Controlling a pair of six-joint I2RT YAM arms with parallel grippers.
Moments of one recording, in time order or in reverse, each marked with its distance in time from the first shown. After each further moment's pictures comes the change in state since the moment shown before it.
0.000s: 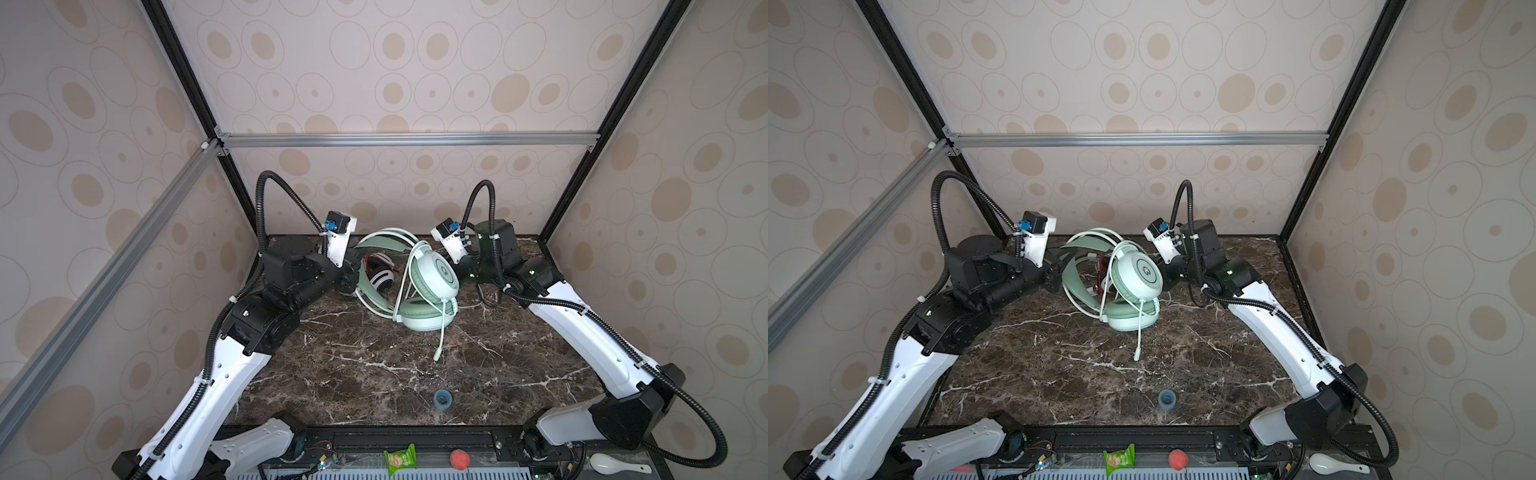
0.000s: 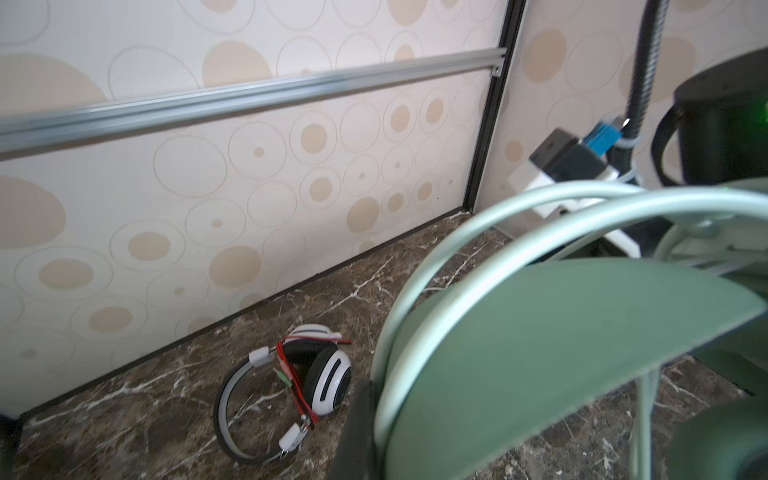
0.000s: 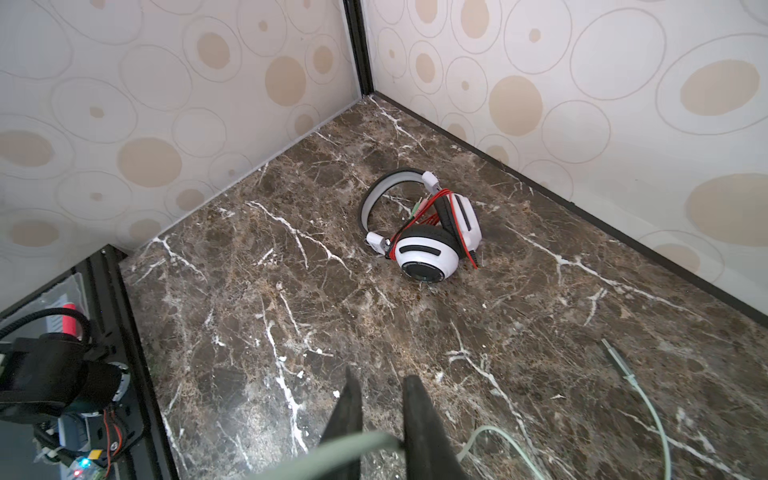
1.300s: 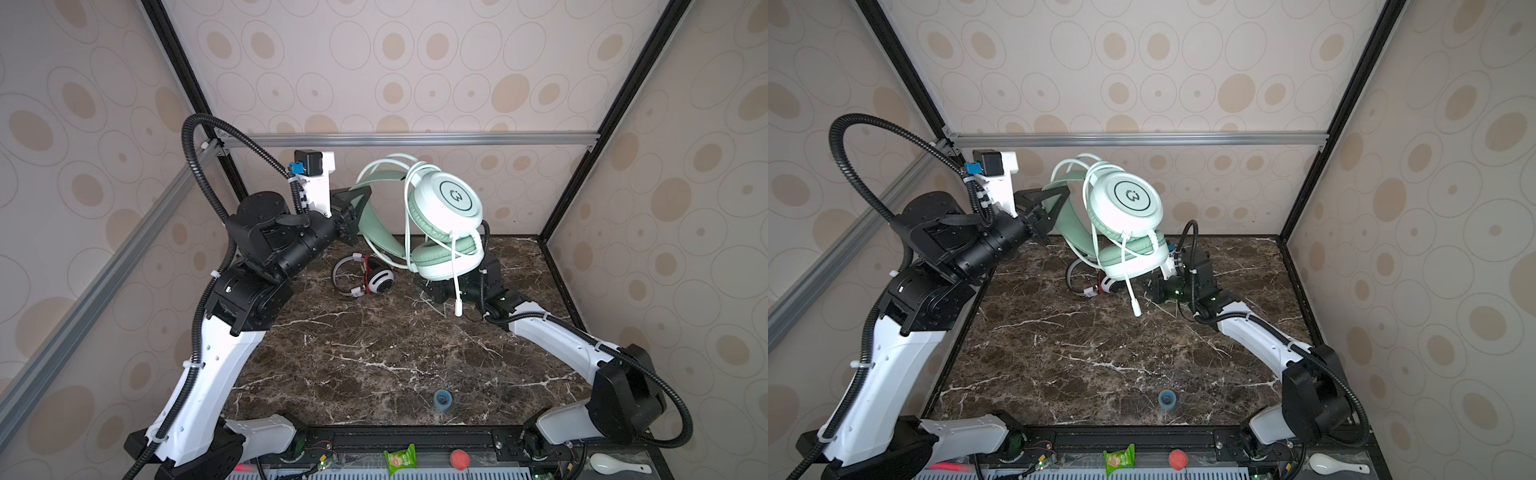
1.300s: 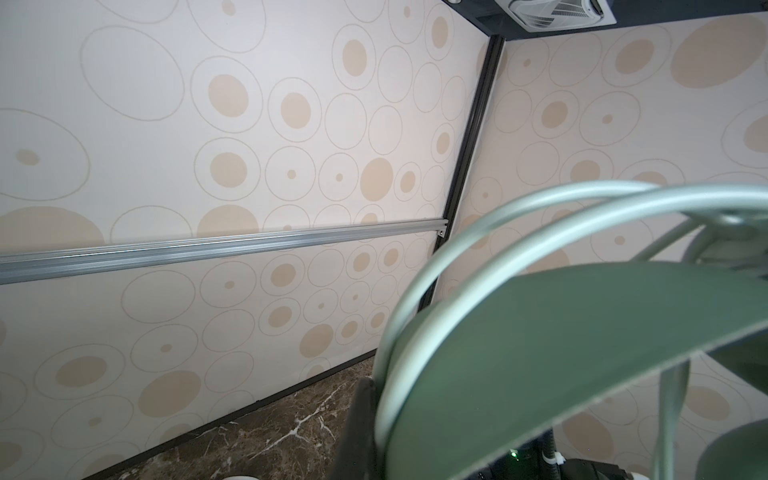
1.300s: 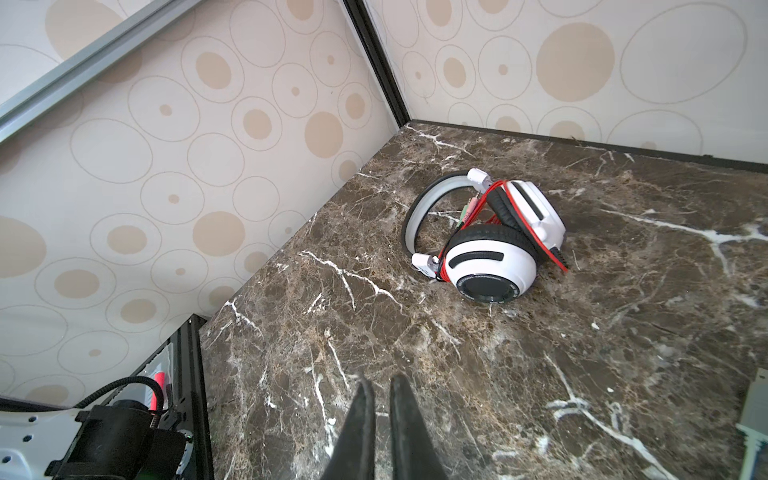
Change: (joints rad) left arm 0.000 0.166 0.380 0.101 0.006 -0.217; right arm -0.047 0.035 -0.460 0.673 -0.192 0.320
